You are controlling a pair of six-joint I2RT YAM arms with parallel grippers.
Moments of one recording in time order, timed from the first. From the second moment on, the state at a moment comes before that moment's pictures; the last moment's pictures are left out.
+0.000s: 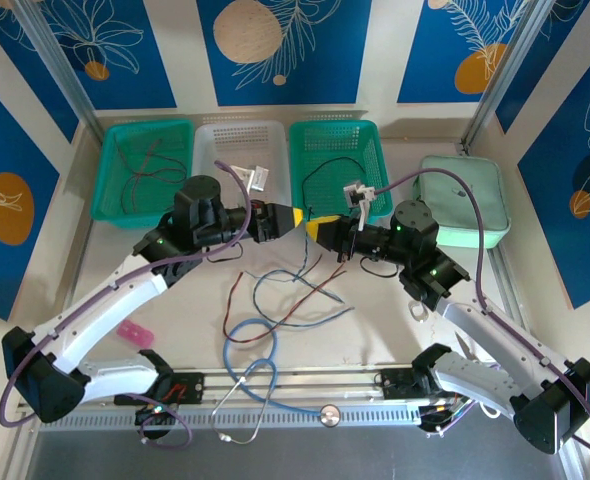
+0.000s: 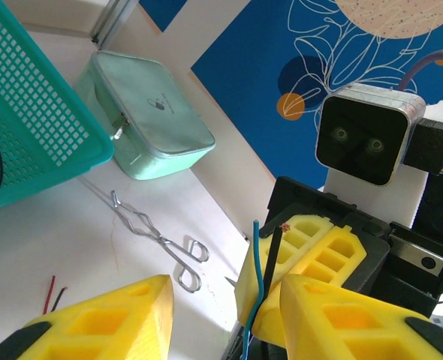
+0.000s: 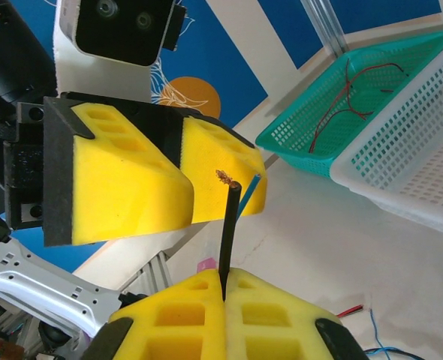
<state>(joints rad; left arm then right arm) -0.70 1.18 1.13 -0.16 0.50 -0.67 0.59 0.95 0.83 0.04 -0.60 0.56</state>
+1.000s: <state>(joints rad) -0.70 1.23 1.12 -0.10 0.52 -0.71 0.59 0.97 0.83 0.06 -0.65 0.56</state>
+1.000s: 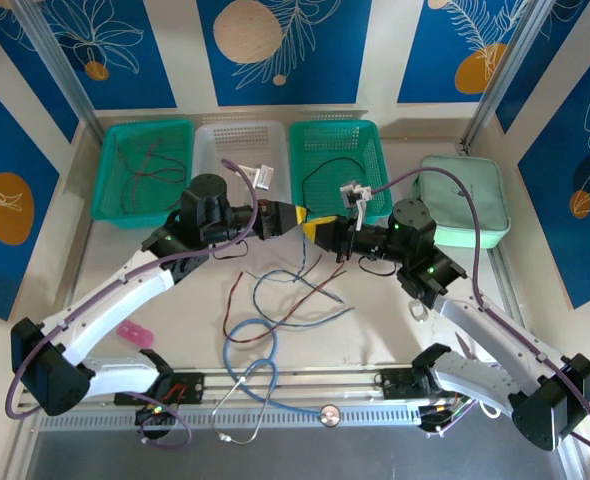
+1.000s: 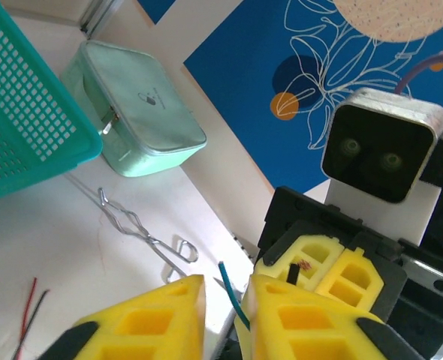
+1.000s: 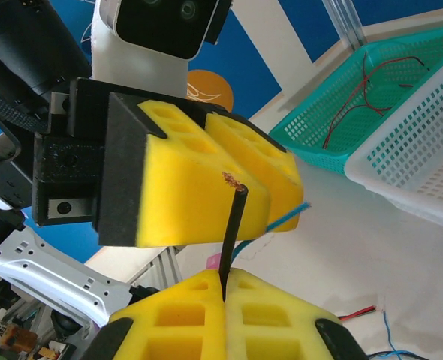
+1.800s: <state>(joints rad) -0.62 1.09 1.07 -0.15 0.38 -0.68 0.53 0.83 0.79 0.03 -0.53 0.57</state>
